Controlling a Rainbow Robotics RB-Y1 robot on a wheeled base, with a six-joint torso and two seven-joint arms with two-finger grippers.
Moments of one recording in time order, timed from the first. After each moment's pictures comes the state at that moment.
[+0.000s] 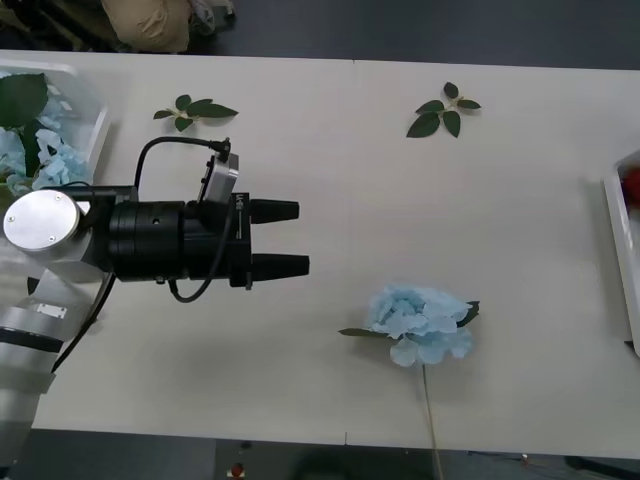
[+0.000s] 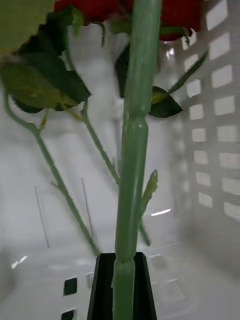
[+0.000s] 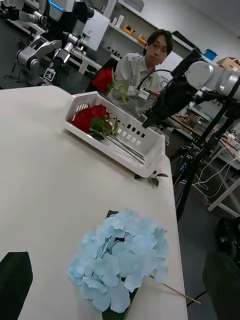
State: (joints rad) right arm 0.05 -1.04 -0.33 -1.39 -0.93 1.10 1.64; left arm -0.29 0.36 -0.07 -1.59 1.79 1.30 -2.67
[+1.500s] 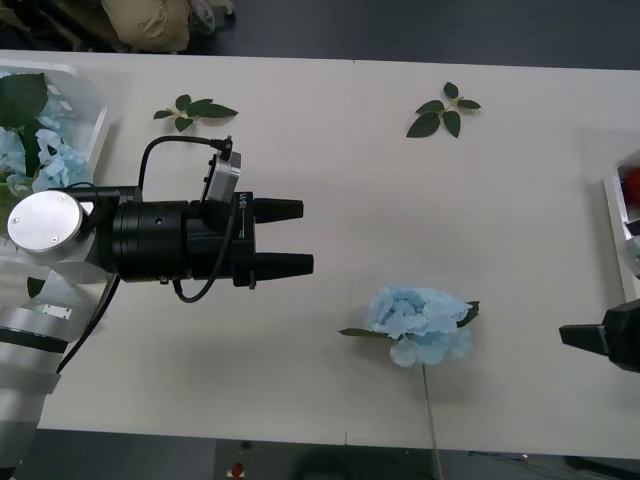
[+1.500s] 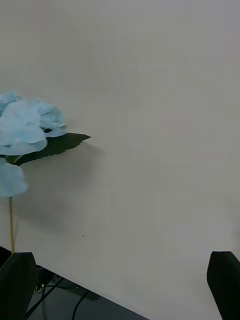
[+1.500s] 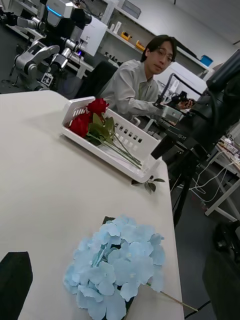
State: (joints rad) right arm 0.43 -1.05 -0.21 -2.30 -1.13 1.08 1.54; left arm -0.29 0.35 -0.07 -1.59 1.80 1.30 -2.67
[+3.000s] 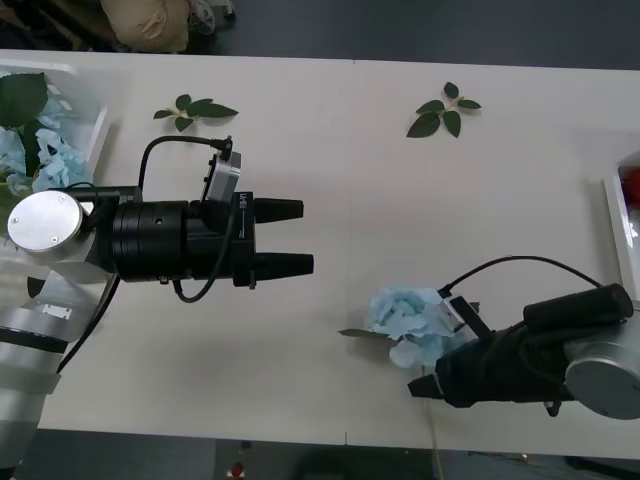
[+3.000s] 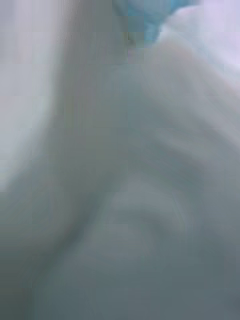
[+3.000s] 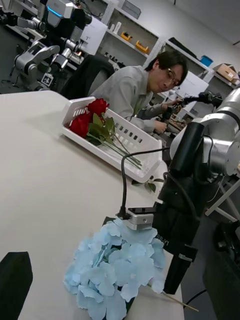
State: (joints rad) right arm -0.54 -1.15 1.26 -1.85 -1.28 0.42 1.33; left arm -0.29 0.35 -0.07 -1.59 1.80 1.30 -2.67
